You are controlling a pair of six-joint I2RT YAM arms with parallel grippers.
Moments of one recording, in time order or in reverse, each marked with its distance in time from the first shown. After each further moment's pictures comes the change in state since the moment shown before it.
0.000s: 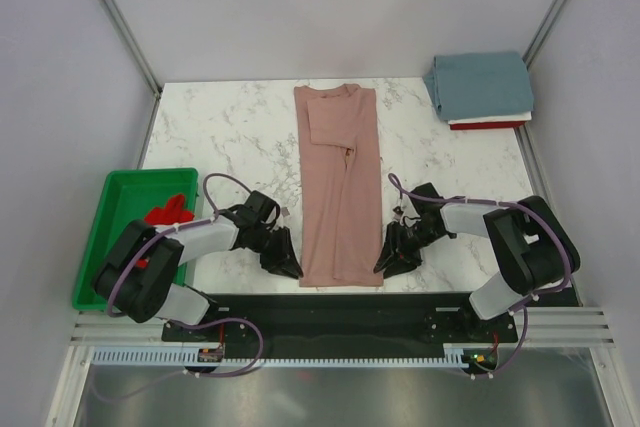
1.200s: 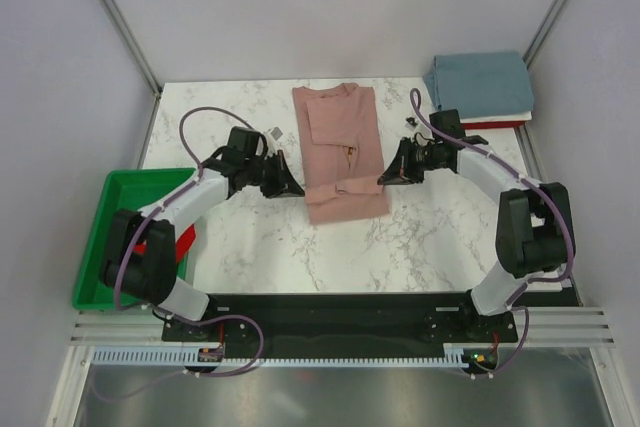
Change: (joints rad) left arm 0.187 0.060 0.416 0.016 -0.020 0.171; right arm -0.182 0.061 0.518 -0.006 0.031 -0.135
